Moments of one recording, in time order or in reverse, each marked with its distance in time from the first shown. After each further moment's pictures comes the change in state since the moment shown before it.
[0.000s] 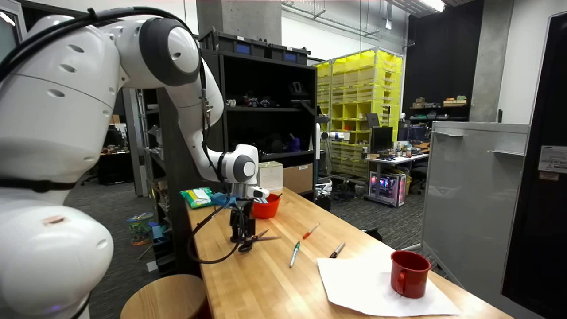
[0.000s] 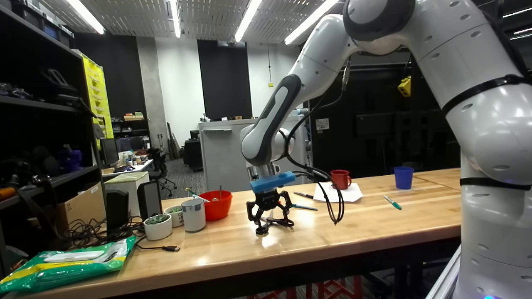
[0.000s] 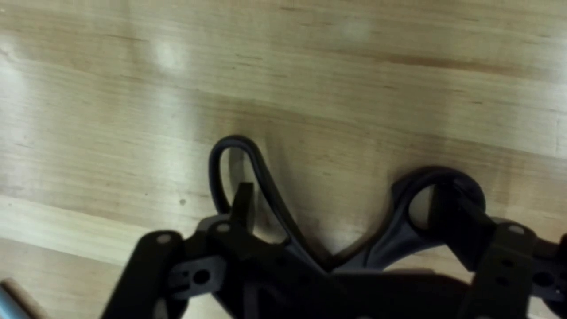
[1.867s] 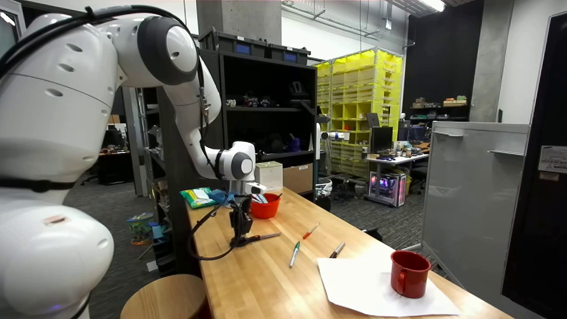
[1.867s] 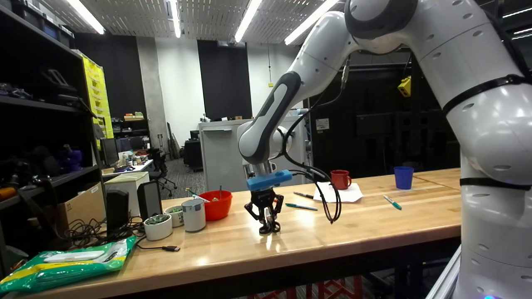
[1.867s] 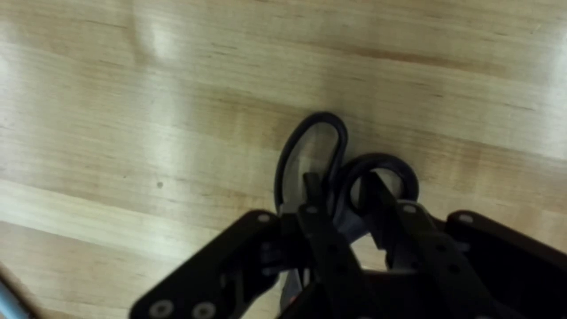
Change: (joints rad) arm 0.009 -0.010 0.013 0.008 -0.010 0.017 0.000
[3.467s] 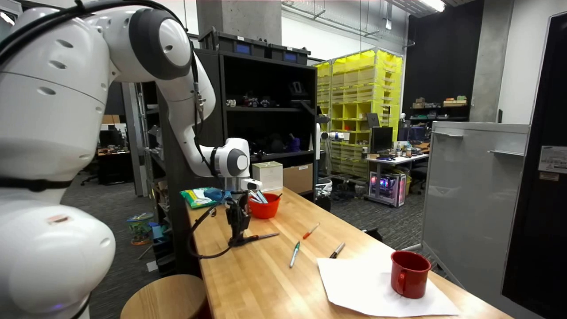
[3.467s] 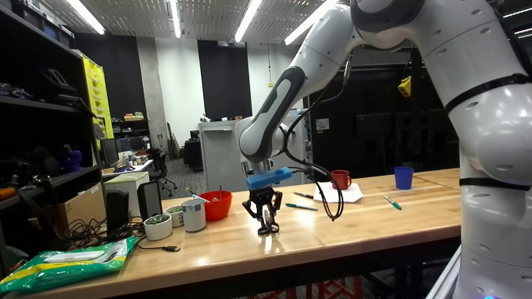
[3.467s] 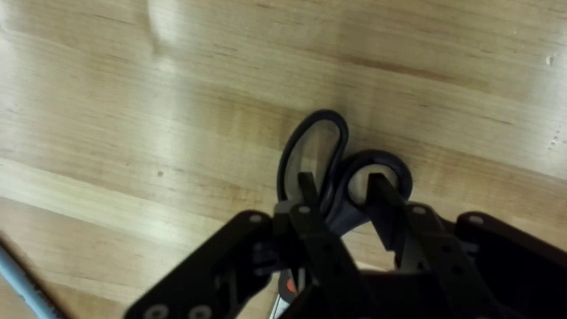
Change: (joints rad) arm 0.024 -0.043 0.000 -0.033 -0.048 0.022 0.007
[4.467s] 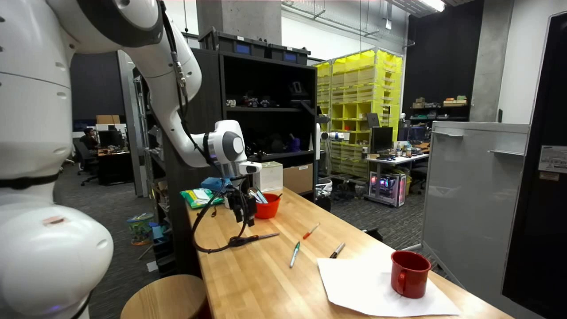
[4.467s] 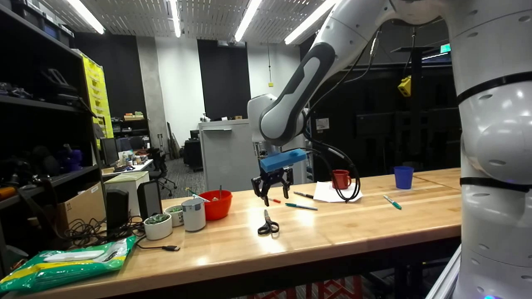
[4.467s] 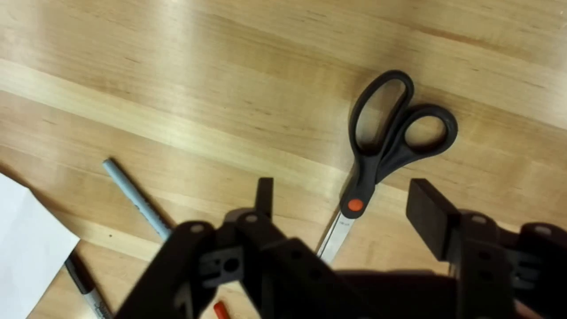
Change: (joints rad) arm -0.027 -0.225 -0.010 -0.166 -0.172 0.072 0.051
